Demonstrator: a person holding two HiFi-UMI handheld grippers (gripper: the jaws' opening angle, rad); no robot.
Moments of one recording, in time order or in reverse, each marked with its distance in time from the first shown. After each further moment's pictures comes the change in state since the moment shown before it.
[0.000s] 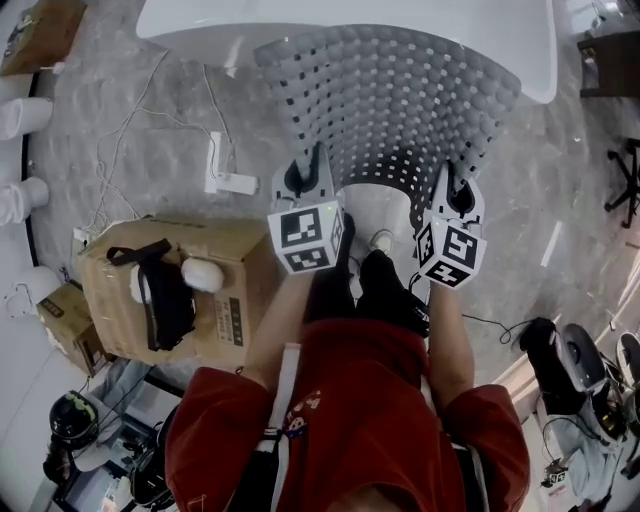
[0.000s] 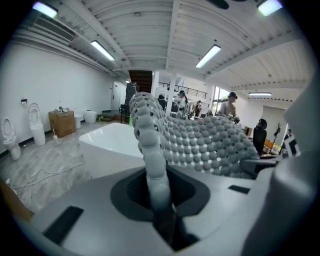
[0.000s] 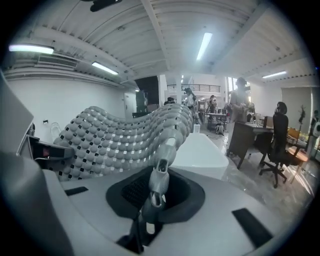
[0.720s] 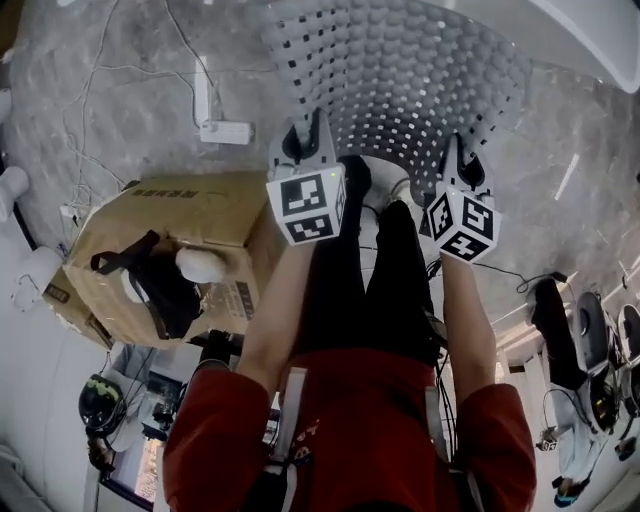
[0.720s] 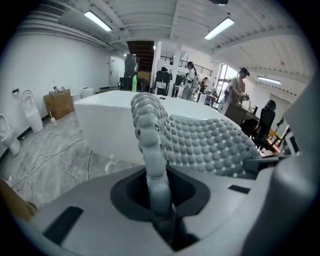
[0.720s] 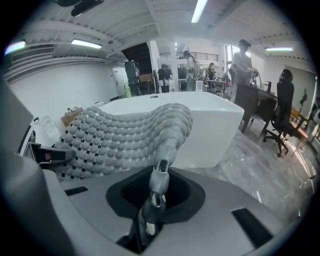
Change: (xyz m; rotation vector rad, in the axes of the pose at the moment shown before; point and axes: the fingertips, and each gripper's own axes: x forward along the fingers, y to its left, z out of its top) left arm 0.138 0.094 -0.184 0.008 0.258 -0.004; right arm 0.137 0.051 -0.203 0.104 0.305 -0.003
